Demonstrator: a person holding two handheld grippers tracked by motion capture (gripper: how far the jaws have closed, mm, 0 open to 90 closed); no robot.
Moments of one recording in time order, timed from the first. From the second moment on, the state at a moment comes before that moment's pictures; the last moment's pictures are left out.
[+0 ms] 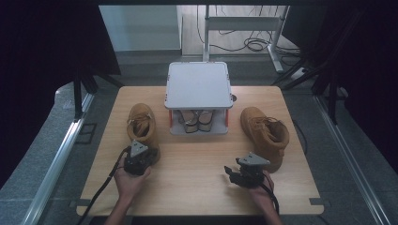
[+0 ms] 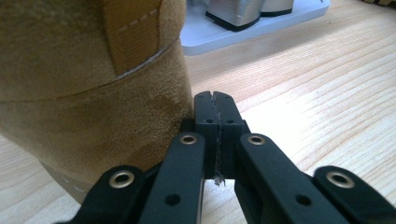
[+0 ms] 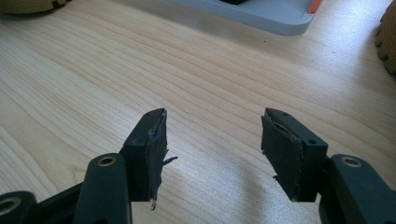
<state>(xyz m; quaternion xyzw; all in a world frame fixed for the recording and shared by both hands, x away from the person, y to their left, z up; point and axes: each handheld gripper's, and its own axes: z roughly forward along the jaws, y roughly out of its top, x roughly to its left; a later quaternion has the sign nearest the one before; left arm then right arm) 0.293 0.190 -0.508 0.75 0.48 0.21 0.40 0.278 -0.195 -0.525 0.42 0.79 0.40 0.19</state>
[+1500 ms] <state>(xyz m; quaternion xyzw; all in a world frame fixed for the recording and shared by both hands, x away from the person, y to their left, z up) 0.267 0.264 -0.507 0.72 0.54 0.23 0.38 0.279 -0.194 -0.528 0.42 0.79 0.40 0.19</state>
